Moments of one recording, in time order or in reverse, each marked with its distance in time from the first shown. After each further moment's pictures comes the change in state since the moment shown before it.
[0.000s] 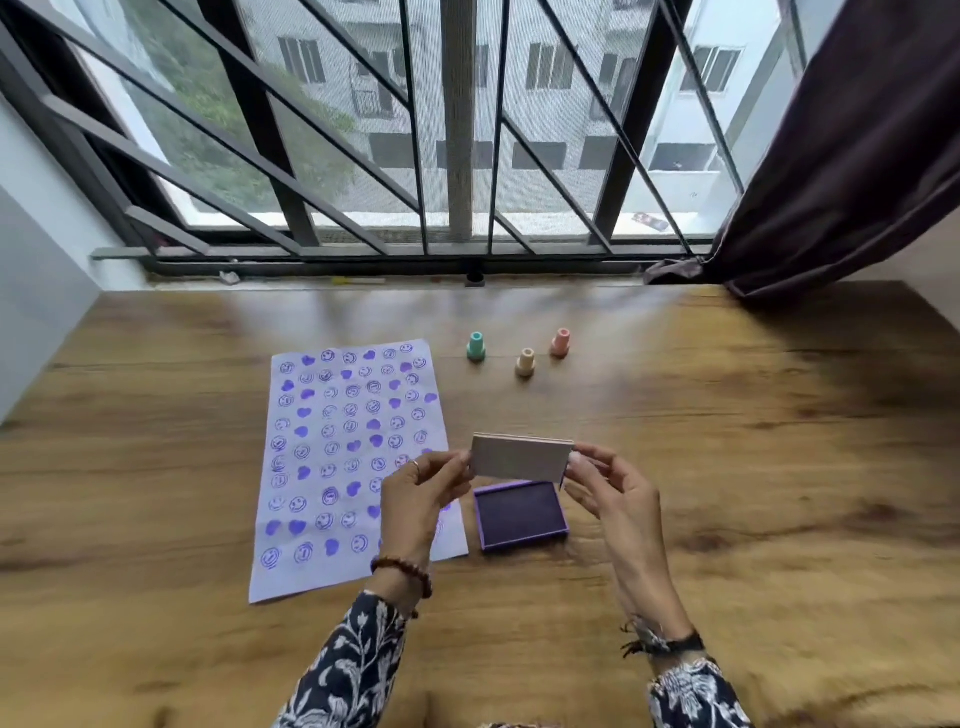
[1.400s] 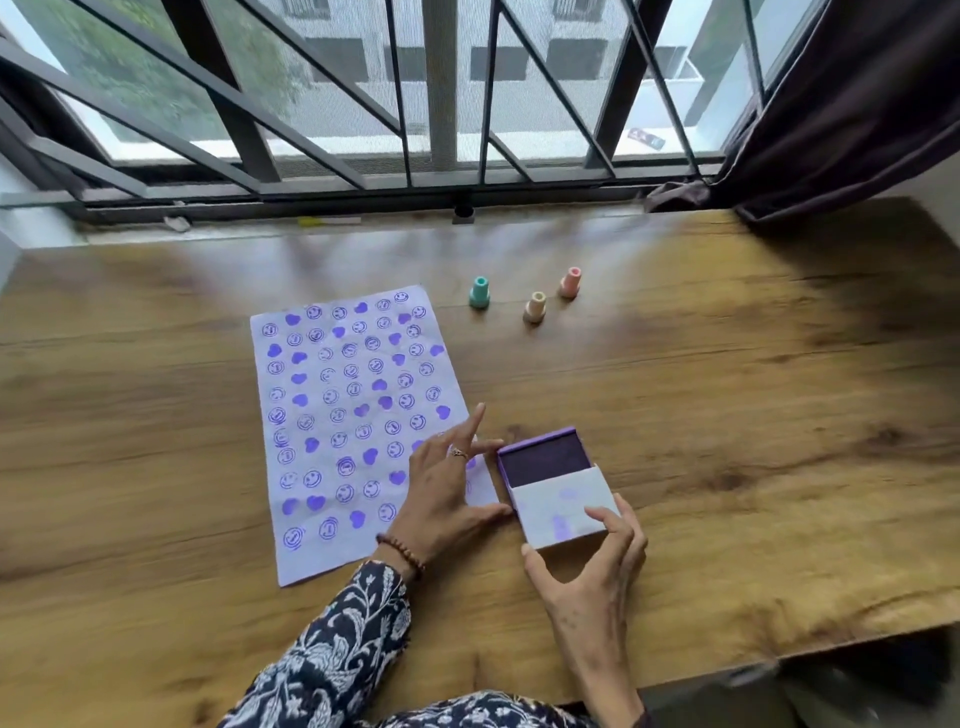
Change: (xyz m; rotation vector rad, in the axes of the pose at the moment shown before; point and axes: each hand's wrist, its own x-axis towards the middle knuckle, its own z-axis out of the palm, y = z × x) left_hand 0.031 -0.042 -0.043 0.951 -0.507 0.576; right_hand -0.086 0.081 0.039 -0.738 0.301 -0.207
